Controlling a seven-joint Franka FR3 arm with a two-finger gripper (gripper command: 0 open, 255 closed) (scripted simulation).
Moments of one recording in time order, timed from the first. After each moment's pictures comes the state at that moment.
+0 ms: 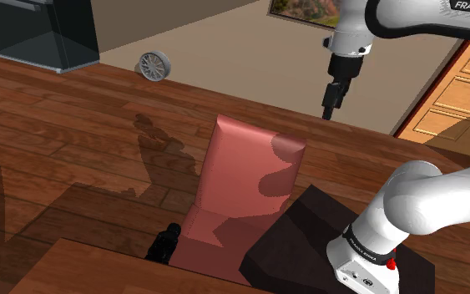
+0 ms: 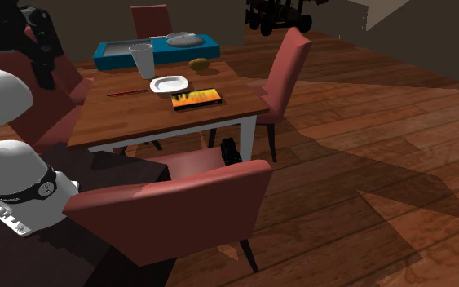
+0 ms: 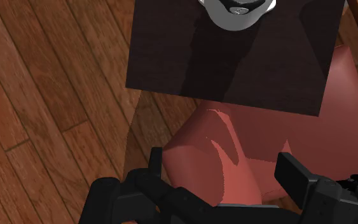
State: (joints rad) arm -0.02 -0.78 0.04 -2.37 -0.12 1.44 -0.08
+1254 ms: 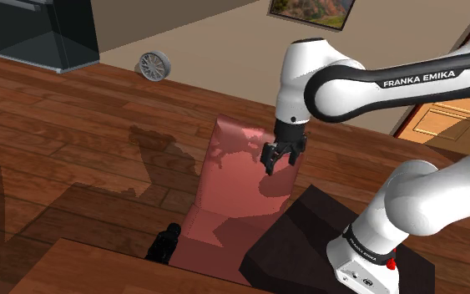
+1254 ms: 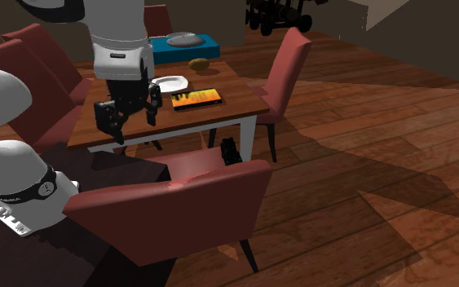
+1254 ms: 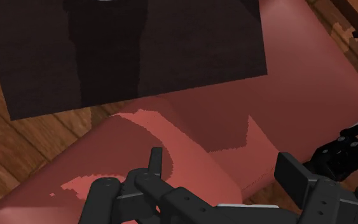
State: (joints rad) arm 0.02 -0.61 0.35 -2.64 0.19 1.90 0.46
